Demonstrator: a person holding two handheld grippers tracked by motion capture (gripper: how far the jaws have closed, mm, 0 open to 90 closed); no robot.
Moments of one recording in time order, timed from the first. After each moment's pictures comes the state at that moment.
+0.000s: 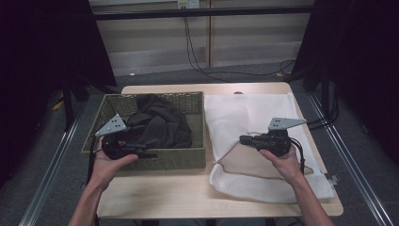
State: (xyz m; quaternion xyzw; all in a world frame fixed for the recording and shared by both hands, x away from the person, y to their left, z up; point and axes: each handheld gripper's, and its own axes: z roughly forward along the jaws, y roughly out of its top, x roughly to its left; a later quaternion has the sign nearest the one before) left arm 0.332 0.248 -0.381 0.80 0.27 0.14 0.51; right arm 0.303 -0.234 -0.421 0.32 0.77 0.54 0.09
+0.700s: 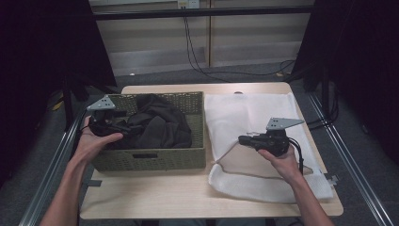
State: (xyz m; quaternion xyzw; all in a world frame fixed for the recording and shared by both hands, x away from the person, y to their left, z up) left arm 0.401 0.283 -0.376 0.85 0.28 0.13 0.43; right arm 0.307 -0.231 -0.425 0.32 0.78 0.54 0.09
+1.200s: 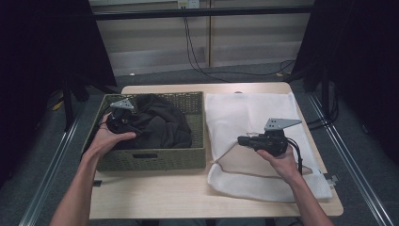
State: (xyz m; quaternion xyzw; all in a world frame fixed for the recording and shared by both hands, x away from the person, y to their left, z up) left arm 0.433 0.256 -0.415 0.88 0.28 0.07 0.38; right arm 0.310 -0.229 -0.430 0.32 0.78 0.53 0.09
